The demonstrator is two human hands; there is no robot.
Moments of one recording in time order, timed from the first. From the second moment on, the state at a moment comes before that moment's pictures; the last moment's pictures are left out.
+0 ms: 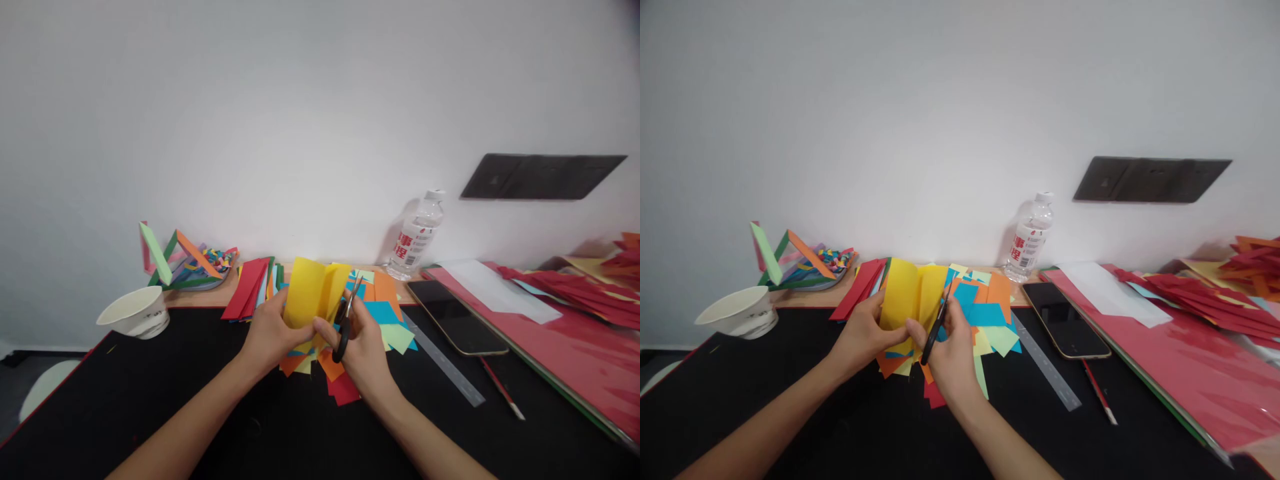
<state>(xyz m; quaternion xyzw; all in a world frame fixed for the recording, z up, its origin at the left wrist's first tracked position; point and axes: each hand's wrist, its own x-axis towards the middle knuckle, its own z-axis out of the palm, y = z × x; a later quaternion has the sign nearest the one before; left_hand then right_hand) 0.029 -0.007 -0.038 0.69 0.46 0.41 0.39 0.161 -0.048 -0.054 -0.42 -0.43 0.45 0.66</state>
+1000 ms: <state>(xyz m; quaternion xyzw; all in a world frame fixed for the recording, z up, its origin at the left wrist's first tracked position) 0.023 -0.007 -0.031 0.57 0.44 0.33 0.61 0.166 -0.048 -0.054 -0.50 -0.39 0.38 0.67</state>
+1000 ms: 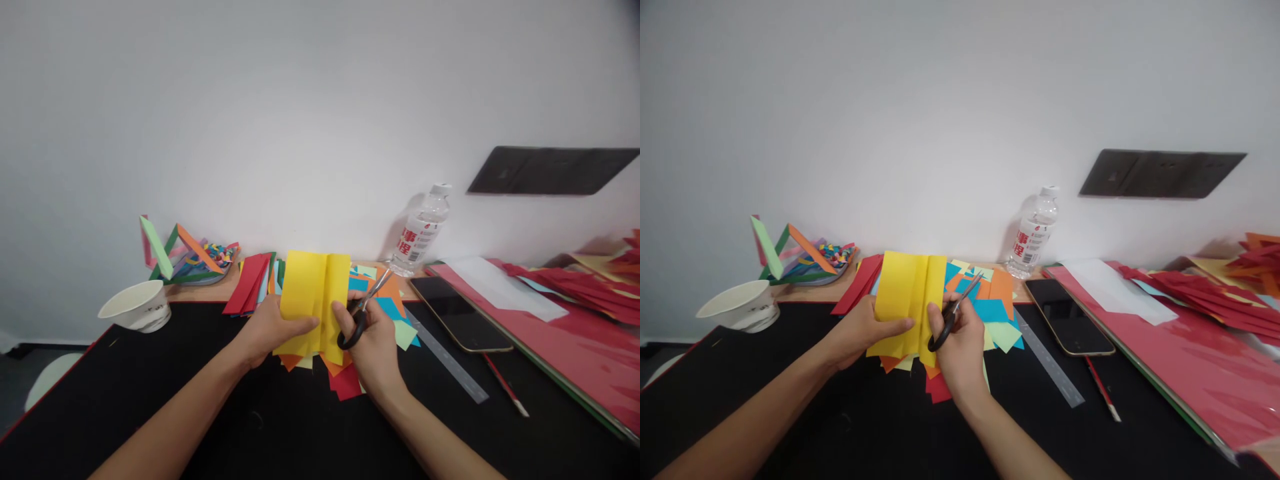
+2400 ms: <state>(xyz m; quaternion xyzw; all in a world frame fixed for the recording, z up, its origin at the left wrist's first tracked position) 0.013 0.003 -0.006 0.39 0.42 0.61 0.55 0.163 -0.059 -0.053 -0.37 -0.57 0.63 0.37</state>
